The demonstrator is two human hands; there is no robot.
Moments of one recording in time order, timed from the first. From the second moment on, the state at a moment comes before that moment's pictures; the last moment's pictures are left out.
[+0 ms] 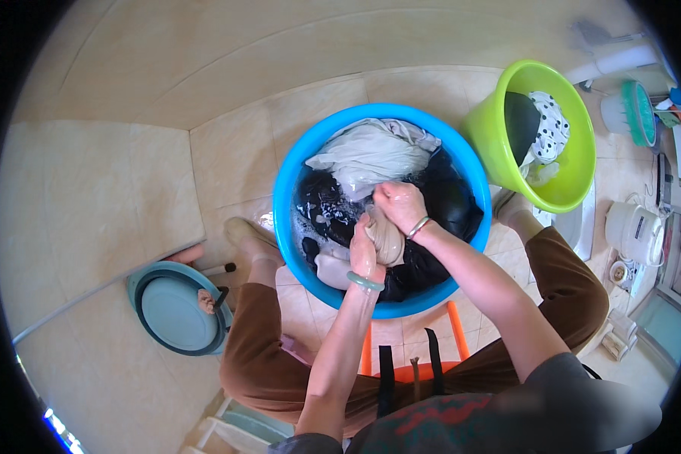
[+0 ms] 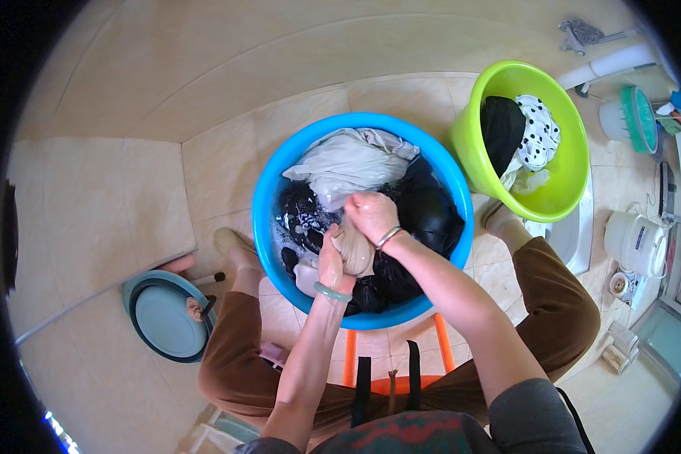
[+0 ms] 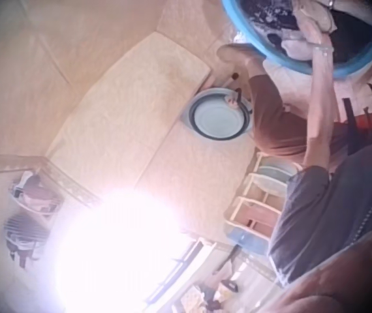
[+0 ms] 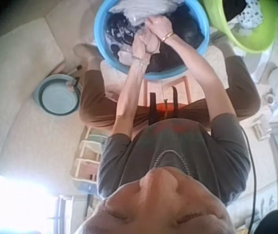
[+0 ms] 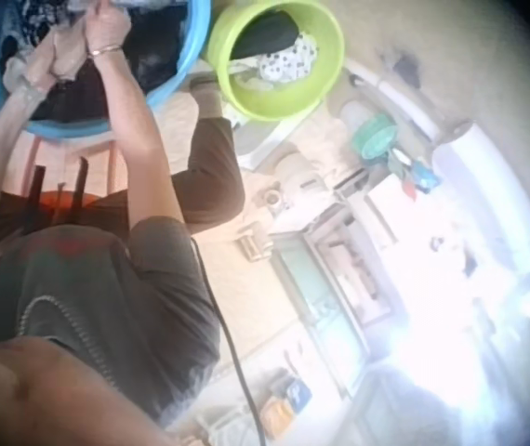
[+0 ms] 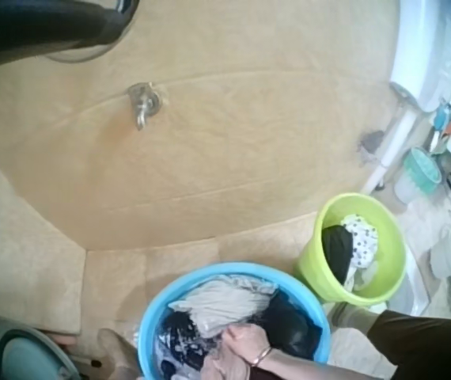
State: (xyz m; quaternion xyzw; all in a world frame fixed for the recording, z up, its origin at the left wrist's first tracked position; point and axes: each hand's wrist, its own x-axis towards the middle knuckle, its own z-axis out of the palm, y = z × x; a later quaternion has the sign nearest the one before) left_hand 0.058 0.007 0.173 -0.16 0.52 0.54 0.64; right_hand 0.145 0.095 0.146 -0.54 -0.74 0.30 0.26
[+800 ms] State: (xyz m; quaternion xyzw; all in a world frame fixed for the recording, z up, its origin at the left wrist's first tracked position) left_hand 0.046 -0.008 0.188 -0.17 0.54 0.58 0.59; right_hand 0.176 0.039 0.227 -0.38 -0.75 0.46 0.30
